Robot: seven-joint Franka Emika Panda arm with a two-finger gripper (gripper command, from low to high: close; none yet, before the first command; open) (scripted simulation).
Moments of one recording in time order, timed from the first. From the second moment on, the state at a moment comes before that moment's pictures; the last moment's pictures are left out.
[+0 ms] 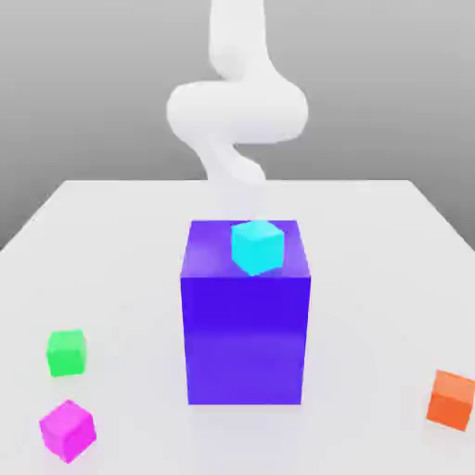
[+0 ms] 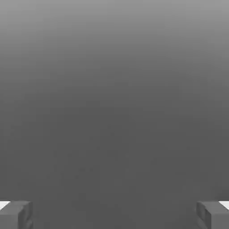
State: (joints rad) arm -0.01 -0.71 -0.03 -2.31 0.01 2.33 0.80
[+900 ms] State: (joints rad) arm -0.18 0.27 -0.25 -2.40 0.17 2.68 0.79
